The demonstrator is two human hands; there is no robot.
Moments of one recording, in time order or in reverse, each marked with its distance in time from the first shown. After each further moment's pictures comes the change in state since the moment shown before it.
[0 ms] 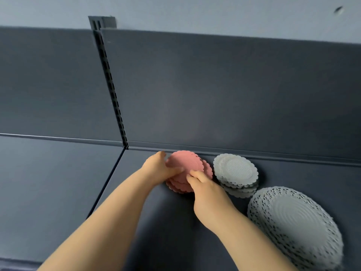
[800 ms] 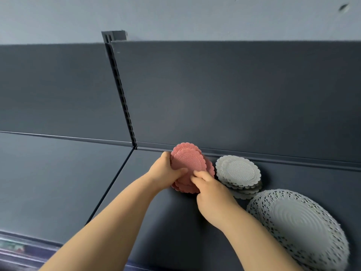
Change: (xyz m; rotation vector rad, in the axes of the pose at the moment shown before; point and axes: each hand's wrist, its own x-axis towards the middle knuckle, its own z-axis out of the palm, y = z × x) left_hand -0.027 0.015 0.010 -0.246 0.106 0.006; right_hand -0.002 0.023 -0.002 0.079 0.004 -0.081
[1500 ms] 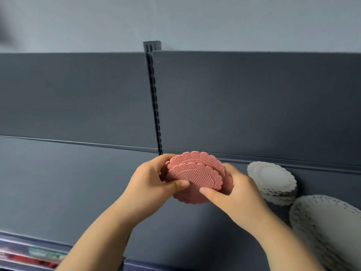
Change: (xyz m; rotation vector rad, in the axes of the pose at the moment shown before) left_hand -0.085 -0.033 -0.114 -0.306 0.052 0.417; right_hand -0.007 -0.082 -0.018 0.569 0.243 -0.024
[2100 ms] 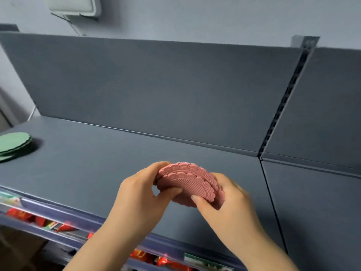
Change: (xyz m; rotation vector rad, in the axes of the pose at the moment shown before) left_hand -0.081 -0.127 -0.285 0.475 0.328 0.061; right_hand 0.033 -0.147 0.309 -0.123 0.057 -0.146
